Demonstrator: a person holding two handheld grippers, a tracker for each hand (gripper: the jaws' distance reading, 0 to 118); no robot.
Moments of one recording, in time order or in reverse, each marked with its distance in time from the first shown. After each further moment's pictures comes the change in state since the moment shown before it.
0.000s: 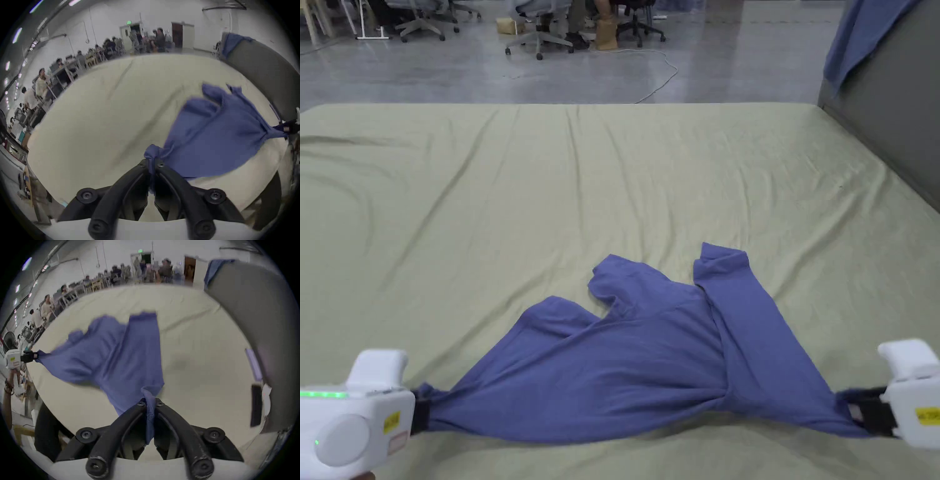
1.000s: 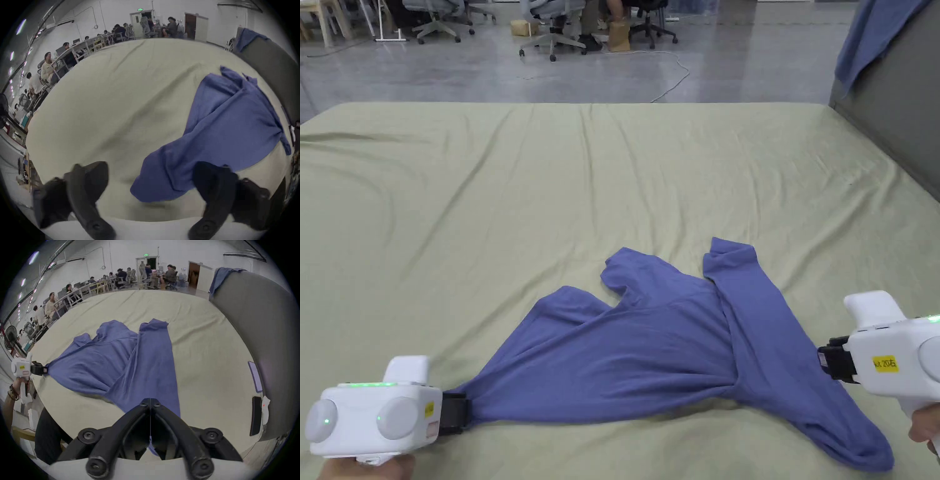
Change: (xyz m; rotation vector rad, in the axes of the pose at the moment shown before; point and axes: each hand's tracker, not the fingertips) left arm -0.004 -0.008 -0.036 -0.057 0.095 0.082; right arm -0.036 0.041 0.023 0.179 0.004 0.045
